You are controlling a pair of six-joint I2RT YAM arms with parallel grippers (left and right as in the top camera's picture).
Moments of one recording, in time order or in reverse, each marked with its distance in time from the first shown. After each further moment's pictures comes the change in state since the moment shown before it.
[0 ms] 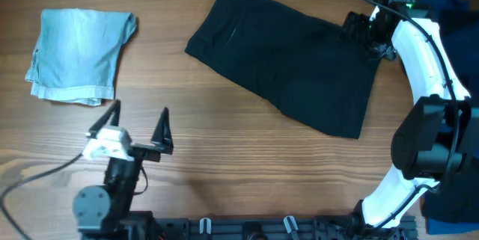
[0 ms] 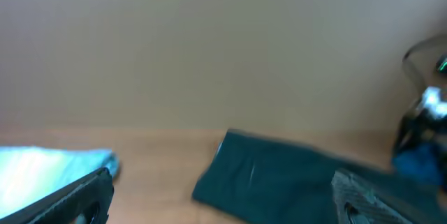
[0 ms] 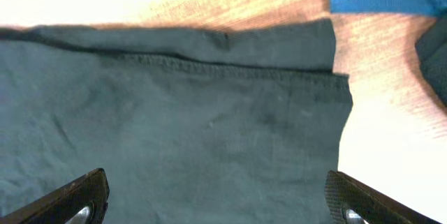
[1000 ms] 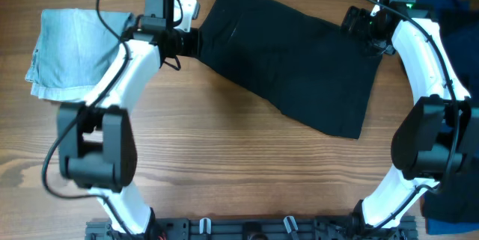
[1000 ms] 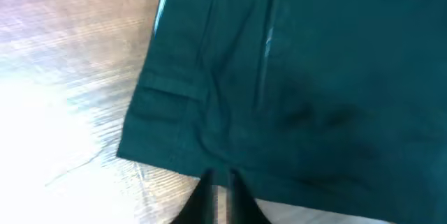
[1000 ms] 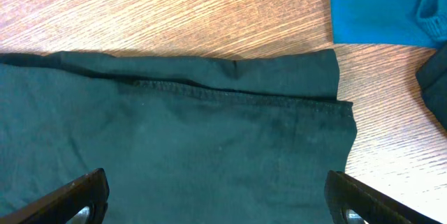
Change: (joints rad) left arm -0.135 1.816 1.125 -0.403 0.119 0.156; right arm 0.000 0.000 0.000 0.057 0.000 0.000
